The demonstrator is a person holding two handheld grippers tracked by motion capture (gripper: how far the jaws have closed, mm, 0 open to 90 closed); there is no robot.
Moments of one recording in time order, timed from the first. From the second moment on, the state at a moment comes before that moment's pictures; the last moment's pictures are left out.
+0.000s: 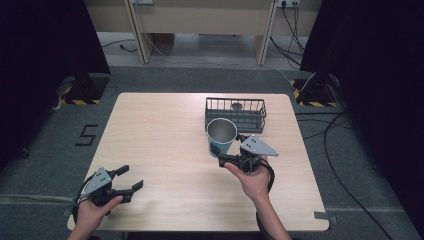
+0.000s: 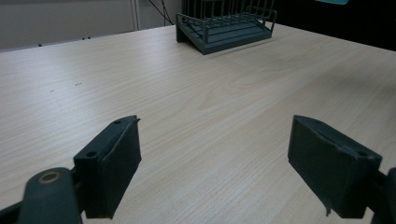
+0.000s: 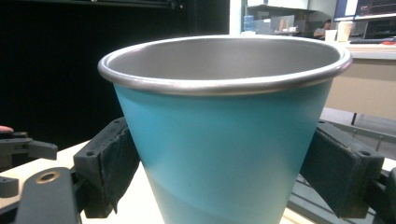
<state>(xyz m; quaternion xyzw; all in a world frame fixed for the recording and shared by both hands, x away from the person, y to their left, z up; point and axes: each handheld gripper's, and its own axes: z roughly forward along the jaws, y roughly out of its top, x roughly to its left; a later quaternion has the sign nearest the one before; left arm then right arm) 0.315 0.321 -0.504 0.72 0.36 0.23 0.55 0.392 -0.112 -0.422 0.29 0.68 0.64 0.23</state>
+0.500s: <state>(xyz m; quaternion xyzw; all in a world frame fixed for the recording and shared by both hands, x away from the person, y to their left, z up) 0.315 0.320 -0.504 0.72 0.36 0.23 0.55 0.404 -0.123 -0.416 0.31 0.66 0.63 0.25</state>
